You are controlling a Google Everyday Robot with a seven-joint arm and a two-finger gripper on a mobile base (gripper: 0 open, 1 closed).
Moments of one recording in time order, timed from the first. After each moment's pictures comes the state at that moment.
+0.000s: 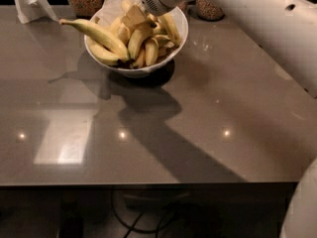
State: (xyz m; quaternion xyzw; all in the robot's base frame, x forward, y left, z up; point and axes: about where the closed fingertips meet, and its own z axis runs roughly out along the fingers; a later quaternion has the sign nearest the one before) arm 0.746 0.055 0.980 -0.46 0.74 0.06 0.48
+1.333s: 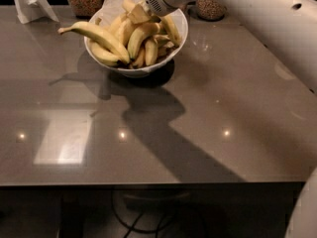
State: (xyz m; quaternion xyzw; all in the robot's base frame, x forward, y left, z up) arm 0.741 0.050 0.982 -0.45 0.75 0.07 0.47
